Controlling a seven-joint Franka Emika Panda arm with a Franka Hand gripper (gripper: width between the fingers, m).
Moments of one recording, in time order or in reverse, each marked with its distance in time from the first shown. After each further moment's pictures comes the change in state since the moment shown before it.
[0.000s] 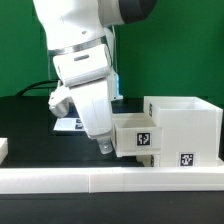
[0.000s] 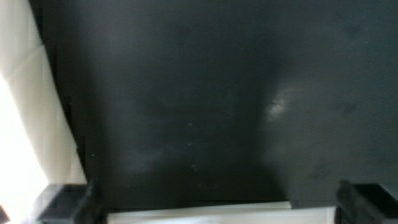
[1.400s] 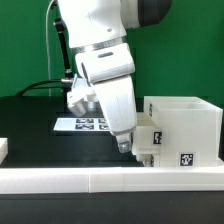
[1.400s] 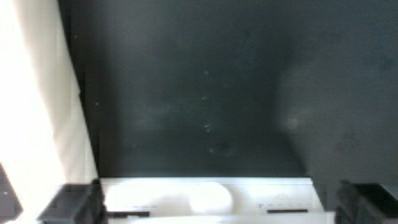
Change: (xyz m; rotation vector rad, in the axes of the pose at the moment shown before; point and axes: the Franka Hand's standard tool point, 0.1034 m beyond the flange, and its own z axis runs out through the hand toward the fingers) arm 0.027 0.005 0.007 -0.040 -0.031 -0.037
